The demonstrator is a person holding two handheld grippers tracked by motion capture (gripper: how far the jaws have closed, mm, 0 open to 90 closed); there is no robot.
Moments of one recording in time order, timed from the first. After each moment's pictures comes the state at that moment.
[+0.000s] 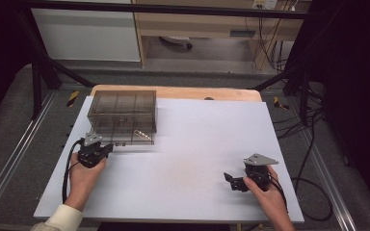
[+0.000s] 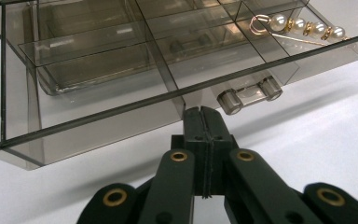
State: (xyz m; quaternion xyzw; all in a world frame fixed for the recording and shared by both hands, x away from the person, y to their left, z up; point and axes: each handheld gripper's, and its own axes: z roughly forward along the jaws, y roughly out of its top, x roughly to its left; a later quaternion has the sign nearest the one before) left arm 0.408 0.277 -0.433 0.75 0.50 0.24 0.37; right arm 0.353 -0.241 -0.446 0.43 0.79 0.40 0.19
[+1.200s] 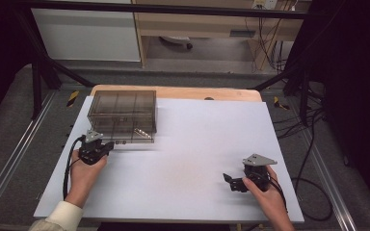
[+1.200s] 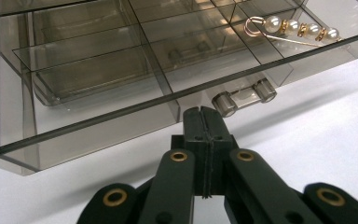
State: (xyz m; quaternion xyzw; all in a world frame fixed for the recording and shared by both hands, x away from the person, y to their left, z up) left arm 0.416 0.276 -0.428 0.75 0.50 0.23 0.36; right arm 0.353 -0.239 -0.446 0.43 0.79 0.39 0.19
